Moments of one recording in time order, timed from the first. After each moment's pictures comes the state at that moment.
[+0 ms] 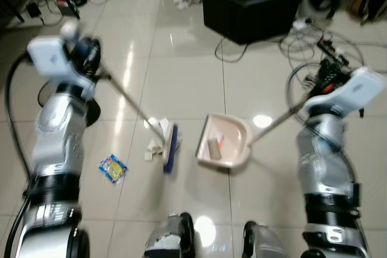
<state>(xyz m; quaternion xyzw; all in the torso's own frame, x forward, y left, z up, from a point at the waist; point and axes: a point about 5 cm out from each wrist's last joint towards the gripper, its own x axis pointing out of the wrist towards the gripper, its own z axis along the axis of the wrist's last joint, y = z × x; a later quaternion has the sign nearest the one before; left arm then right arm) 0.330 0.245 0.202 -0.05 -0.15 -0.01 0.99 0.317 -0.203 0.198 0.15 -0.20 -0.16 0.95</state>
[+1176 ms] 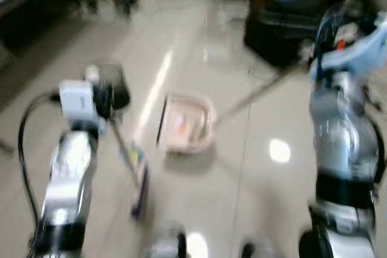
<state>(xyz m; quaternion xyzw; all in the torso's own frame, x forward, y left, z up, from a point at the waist) 0.295 0.218 0.155 0.04 -0.08 0.01 1.00 0.324 -0.180 0.261 0.23 -0.19 -0.05 0.95</state>
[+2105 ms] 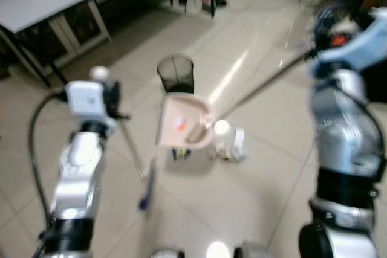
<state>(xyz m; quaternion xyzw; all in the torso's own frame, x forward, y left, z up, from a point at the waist) 0.301 0.197 0.158 0.03 -0.09 -0.01 1.00 0.324 -0.187 0.269 0.22 -0.20 -0.06 0.95</state>
